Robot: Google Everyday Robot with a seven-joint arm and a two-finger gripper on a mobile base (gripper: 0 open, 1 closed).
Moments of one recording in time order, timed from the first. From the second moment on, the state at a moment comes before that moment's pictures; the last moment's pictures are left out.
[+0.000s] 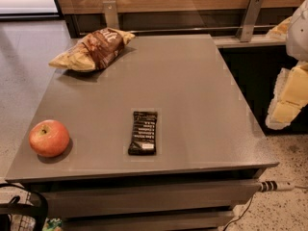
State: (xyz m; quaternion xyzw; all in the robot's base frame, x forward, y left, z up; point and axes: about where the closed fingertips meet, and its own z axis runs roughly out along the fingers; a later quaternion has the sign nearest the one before) arm 0.438 -0.214 0.986 -0.60 0.78 -0.05 0.17
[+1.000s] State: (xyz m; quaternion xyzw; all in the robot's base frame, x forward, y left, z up) arm 0.431 -0.169 0.972 -0.62 0.76 0.00 0.21
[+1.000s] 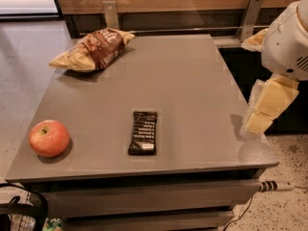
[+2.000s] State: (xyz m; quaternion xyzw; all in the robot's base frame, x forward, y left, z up) arm 0.448 -0.031 0.910 -0.63 0.70 0.16 0.29
